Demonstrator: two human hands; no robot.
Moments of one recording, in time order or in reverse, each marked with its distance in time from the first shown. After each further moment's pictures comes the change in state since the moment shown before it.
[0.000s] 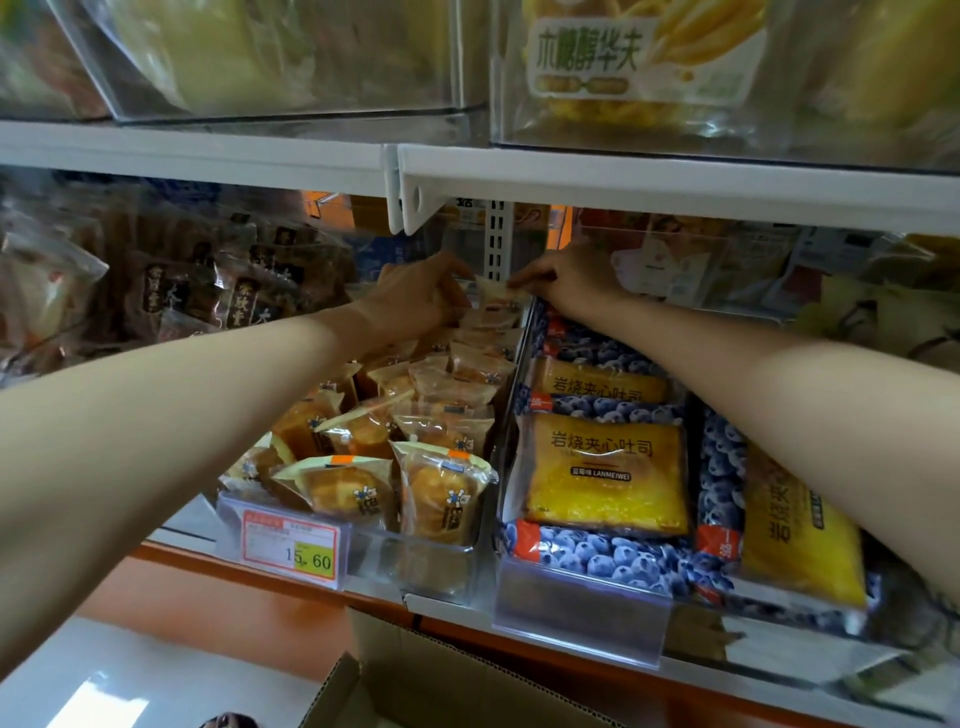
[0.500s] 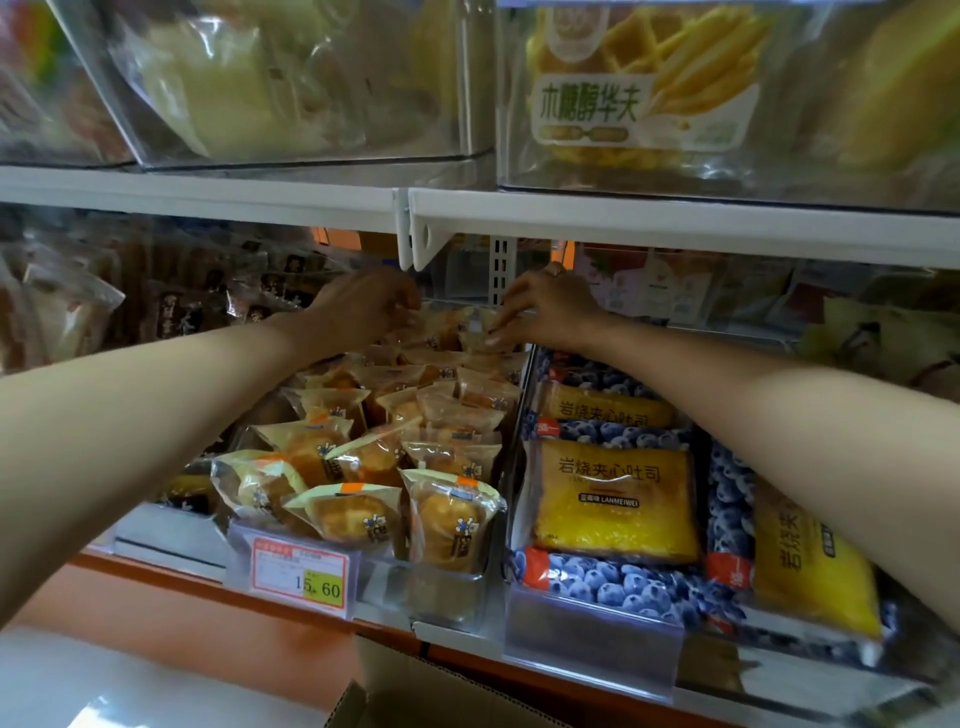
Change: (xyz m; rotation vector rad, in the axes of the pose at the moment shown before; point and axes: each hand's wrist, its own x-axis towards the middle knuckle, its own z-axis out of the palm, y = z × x) left_hand -0.003 -0.032 -0.037 0.373 0.076 -0.013; right_hand -0.002 -0.019 0.000 -0.155 -0.098 -0.129
